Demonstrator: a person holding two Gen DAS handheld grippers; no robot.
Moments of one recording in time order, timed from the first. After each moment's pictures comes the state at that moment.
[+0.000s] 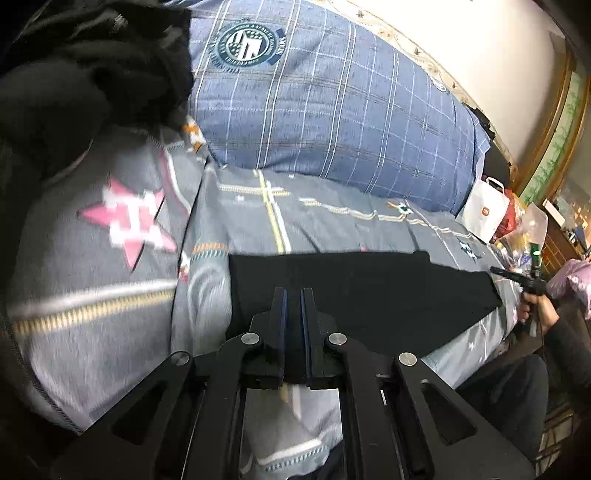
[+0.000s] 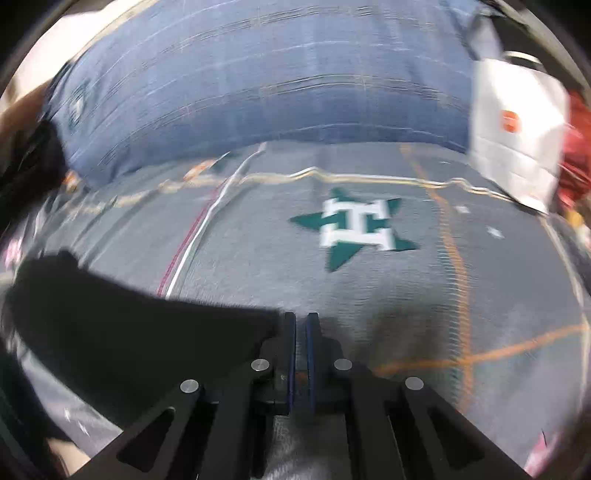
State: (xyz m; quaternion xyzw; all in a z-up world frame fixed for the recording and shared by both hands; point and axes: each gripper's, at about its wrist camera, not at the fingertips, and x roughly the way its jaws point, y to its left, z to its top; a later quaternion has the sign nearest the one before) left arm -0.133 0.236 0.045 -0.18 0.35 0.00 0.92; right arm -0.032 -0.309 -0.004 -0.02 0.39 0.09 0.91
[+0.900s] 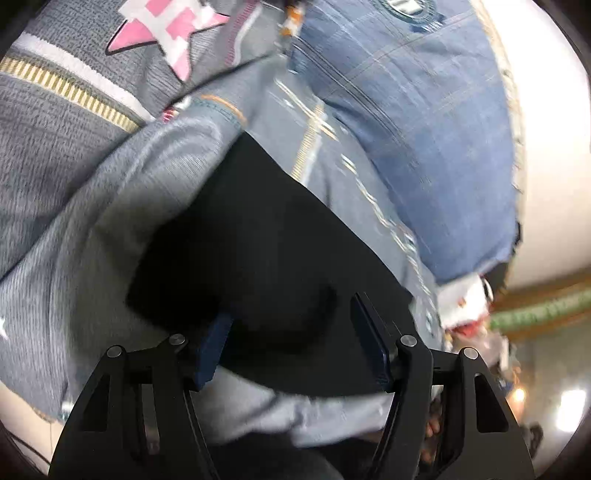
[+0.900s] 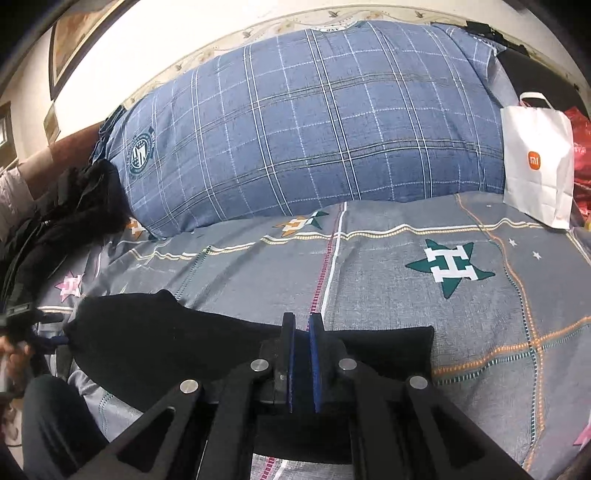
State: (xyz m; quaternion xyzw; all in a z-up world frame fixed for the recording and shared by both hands) left arm -0.098 0.238 -0.030 -0.50 0.40 0.06 0.77; right arm -0.082 -0.234 0.010 0.02 0.31 0.18 0.93
